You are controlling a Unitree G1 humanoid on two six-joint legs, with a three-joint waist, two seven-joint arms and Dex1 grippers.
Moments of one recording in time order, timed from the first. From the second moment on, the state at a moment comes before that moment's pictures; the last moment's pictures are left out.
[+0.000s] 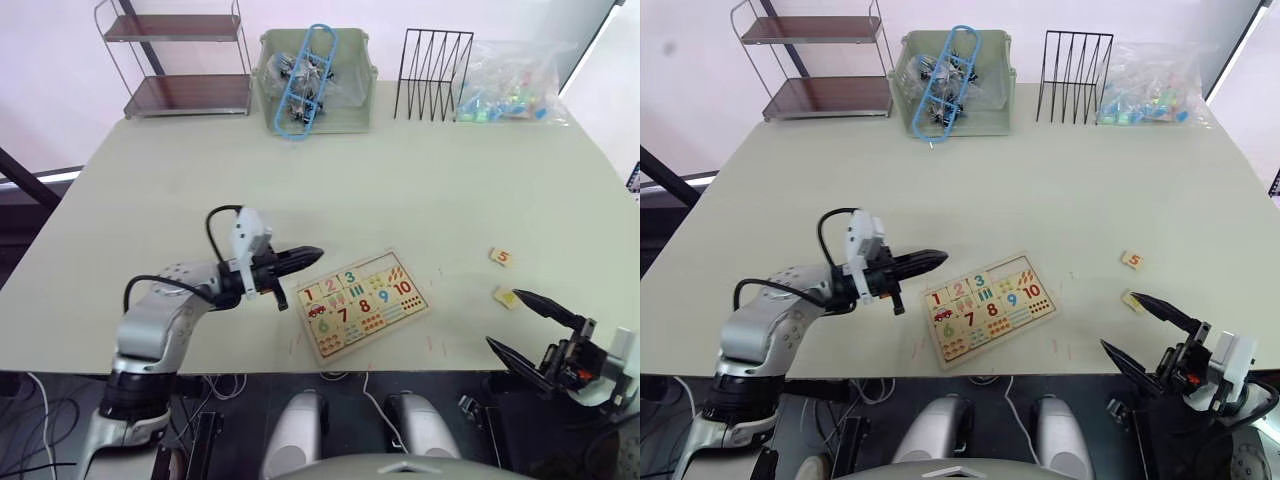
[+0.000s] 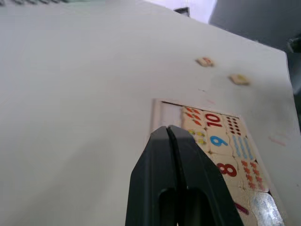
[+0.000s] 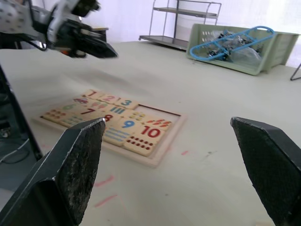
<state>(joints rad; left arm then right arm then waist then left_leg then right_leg) -0.19 0.56 0.13 -0.29 -0.51 0.61 -0.94 0.41 -0.52 -0.33 -0.17 0.68 -0.30 1.18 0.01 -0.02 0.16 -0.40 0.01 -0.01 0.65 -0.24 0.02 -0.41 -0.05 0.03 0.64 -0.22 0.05</state>
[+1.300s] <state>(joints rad) 0.25 0.68 0.46 -0.03 -0.57 0.14 -1.17 0.29 -0.70 -0.49 0.21 0.60 -0.17 1.18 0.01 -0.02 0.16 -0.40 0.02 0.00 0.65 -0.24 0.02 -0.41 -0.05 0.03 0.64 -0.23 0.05</state>
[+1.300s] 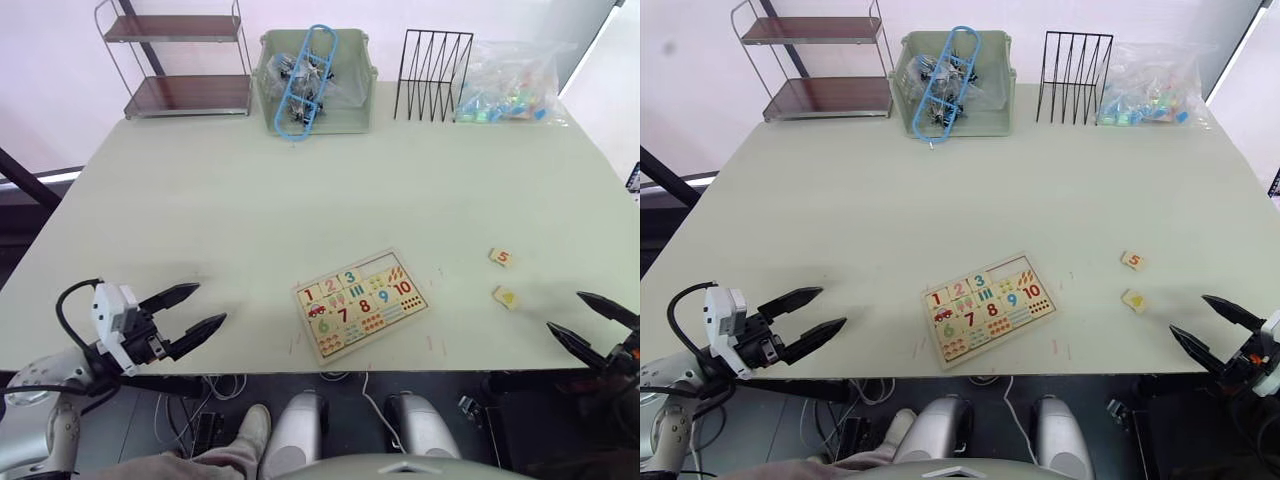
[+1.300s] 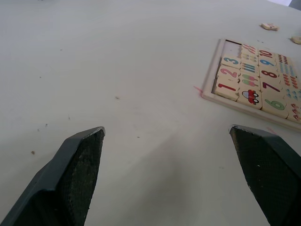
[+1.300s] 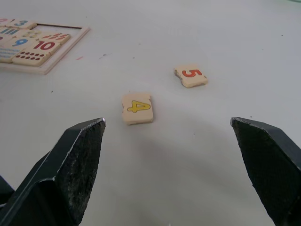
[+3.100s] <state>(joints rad) 0.10 0.75 0.42 0.09 -0.51 0.05 -1.30 0.16 -0.68 -0.44 0.23 0.51 -0.18 1.19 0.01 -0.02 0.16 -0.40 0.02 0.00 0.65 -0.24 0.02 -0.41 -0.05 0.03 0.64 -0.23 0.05</state>
